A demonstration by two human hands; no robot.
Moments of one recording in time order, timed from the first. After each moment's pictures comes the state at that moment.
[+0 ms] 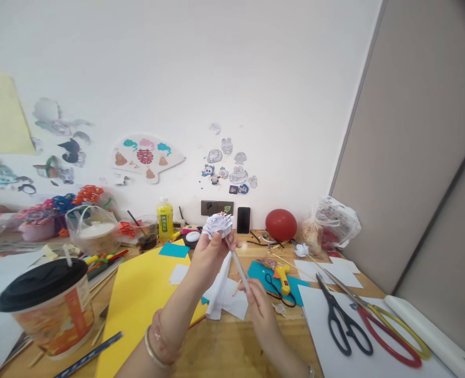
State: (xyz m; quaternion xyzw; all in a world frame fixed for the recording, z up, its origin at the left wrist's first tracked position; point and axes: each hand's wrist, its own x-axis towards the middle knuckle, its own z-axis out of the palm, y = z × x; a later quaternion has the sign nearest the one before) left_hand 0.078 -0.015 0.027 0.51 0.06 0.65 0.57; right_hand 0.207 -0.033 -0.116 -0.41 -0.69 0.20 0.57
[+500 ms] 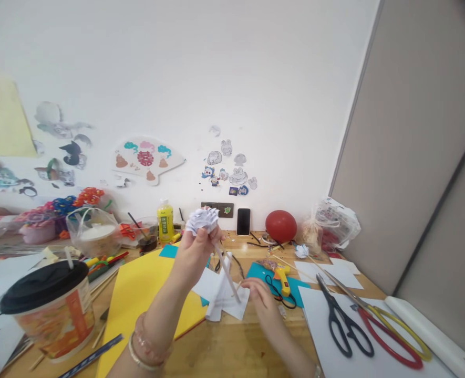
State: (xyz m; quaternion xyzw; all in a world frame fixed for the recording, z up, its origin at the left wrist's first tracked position) left_hand 0.057 -0.016 0.040 0.52 0.05 0.68 0.51; right_hand 0.219 -0.021 -0.116 -0.43 -0.67 0.24 0.55
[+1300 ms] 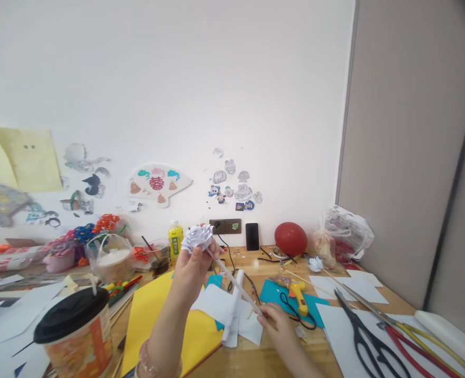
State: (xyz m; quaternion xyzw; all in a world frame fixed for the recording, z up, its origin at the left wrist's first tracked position) left_hand 0.028 -0.018 0.050 0.56 0.07 0.68 0.46; right_hand 0.220 -0.006 -0.135 -0.45 -0.70 0.19 0.52
